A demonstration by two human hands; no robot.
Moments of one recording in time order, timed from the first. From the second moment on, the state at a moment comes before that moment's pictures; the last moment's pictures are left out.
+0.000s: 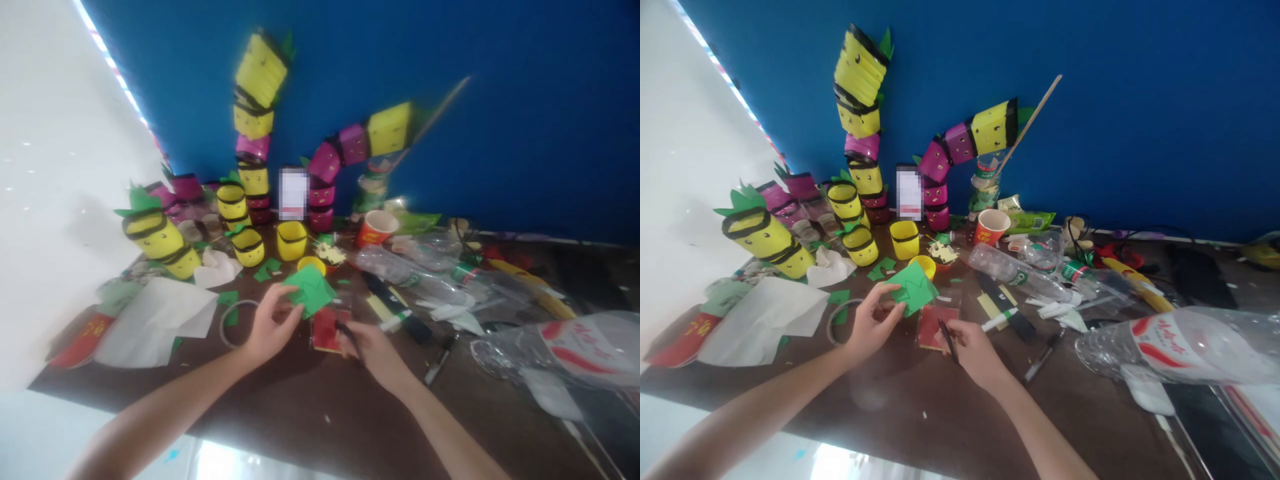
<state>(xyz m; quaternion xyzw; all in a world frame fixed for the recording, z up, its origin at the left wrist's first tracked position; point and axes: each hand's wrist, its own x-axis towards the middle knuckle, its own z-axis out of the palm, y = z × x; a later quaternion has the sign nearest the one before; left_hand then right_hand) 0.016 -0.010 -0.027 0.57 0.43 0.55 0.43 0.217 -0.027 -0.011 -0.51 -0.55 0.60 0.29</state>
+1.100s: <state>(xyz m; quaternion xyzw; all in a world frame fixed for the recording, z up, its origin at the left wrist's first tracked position) 0.017 -0.011 -0.026 0.57 0.44 0.53 0.45 0.219 -0.028 -0.013 -0.51 -0.55 0.60 0.29</state>
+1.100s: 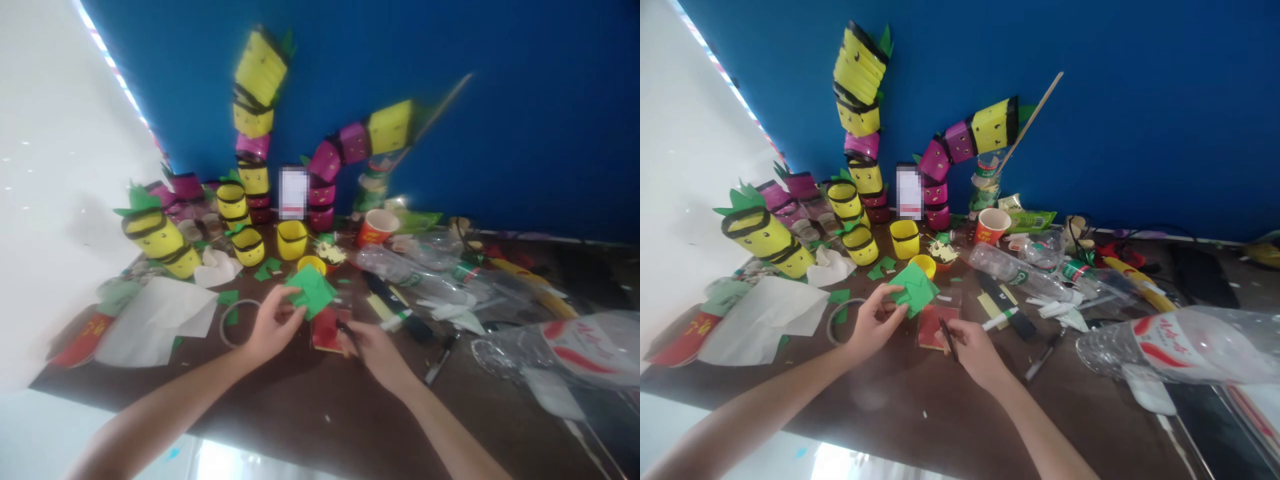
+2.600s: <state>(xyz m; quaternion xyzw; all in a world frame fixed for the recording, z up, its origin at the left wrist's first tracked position) 0.007 -0.008 -0.022 0.62 0.45 0.51 0.39 0.229 -0.032 0.004 -0.49 -0.55 0.64 0.23</state>
